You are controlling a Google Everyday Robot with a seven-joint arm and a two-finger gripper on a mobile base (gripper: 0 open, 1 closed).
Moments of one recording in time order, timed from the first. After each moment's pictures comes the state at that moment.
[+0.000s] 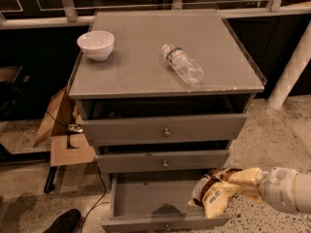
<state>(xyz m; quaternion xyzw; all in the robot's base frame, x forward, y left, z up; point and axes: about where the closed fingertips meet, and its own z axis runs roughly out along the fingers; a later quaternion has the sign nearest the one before) 0.384 -0.230 0.691 -0.84 0.34 -0.11 0.42</state>
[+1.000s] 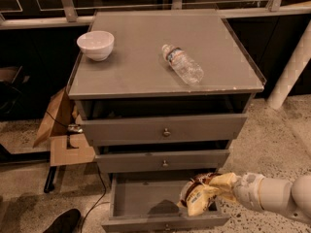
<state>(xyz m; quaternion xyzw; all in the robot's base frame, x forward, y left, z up) 0.416 -0.202 0.601 -0.83 0.34 -0.10 0.43</state>
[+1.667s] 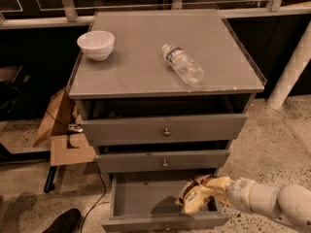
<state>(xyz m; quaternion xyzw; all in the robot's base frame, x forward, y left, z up) 0.437 -0.207 0.544 -0.82 0.35 -0.13 0.43</state>
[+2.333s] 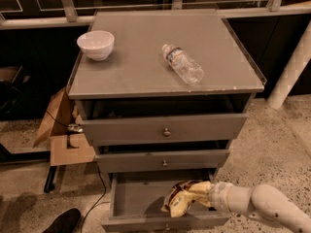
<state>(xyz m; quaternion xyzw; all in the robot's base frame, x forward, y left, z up) 0.455 -0.165 0.468 -0.82 0.34 -0.08 0.46</state>
